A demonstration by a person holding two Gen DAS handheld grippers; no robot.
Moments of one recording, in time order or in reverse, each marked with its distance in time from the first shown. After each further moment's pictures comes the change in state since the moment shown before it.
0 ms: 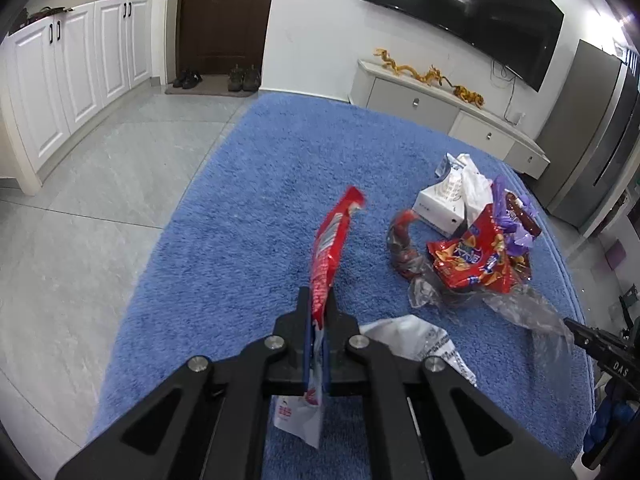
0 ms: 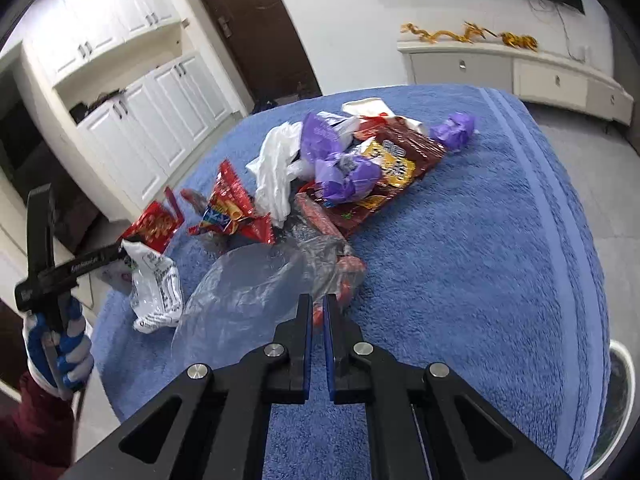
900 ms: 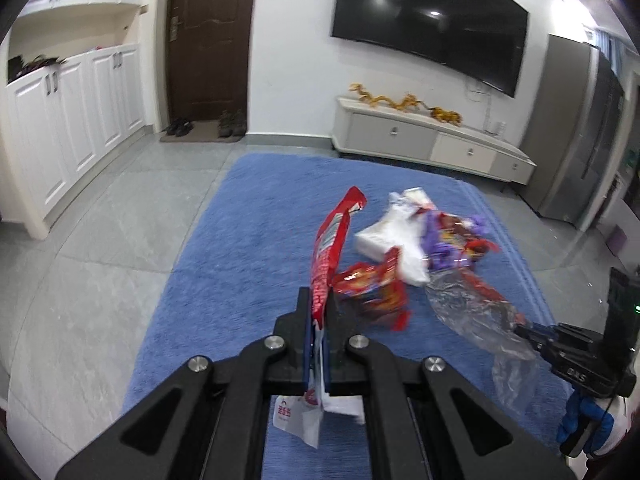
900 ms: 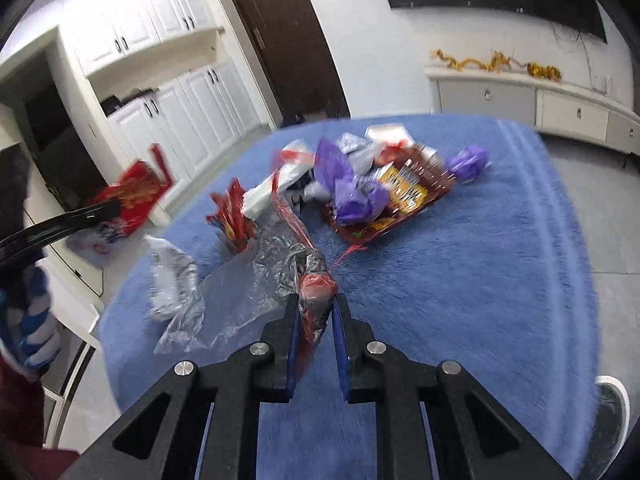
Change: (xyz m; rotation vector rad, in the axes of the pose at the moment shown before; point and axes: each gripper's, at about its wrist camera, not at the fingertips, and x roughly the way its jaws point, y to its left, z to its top) left arm -0.075 -0.072 0.009 0.112 -0.129 0.003; right arm -0.034 0.002 -0.012 -0.115 -0.095 0.065
